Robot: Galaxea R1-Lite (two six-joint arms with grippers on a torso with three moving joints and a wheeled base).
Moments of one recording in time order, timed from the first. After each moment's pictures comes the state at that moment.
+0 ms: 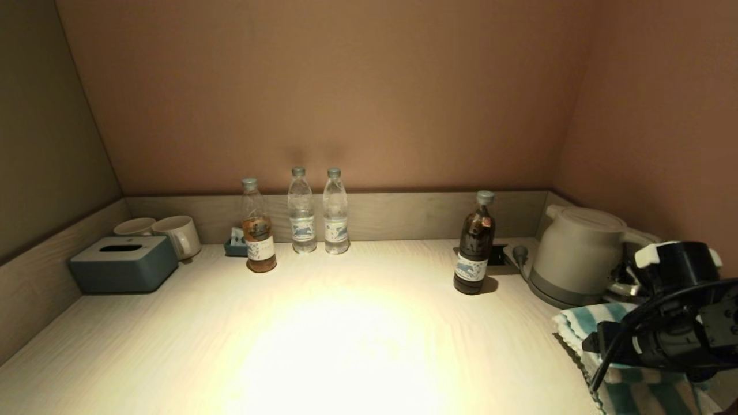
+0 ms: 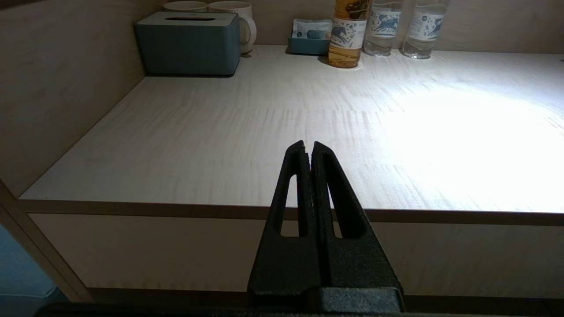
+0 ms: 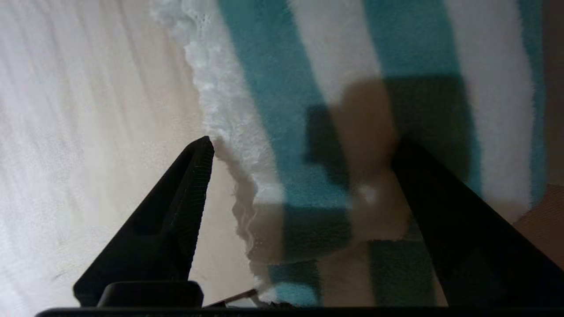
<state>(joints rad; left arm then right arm) 0.01 0.00 0.00 0.00 0.00 -0.05 -0.17 1.62 -0.70 0.04 -0.12 0.08</state>
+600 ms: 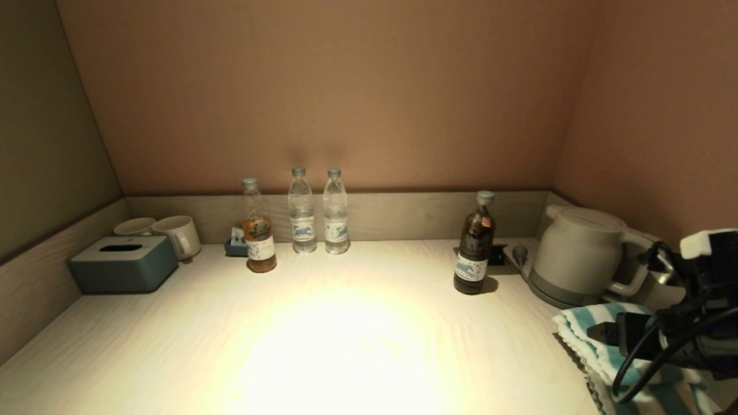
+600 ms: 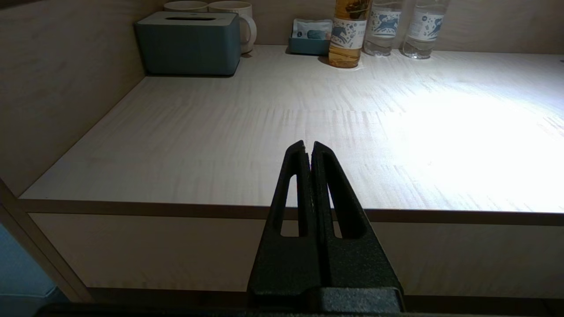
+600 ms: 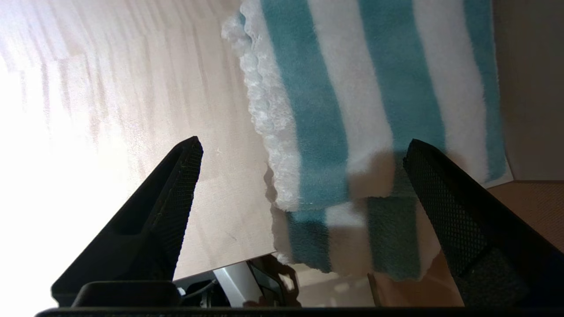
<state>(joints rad) 0.01 0.00 0.00 0.00 0.00 -0.05 -0.17 1.42 -0.67 0.07 -0.05 0.06</state>
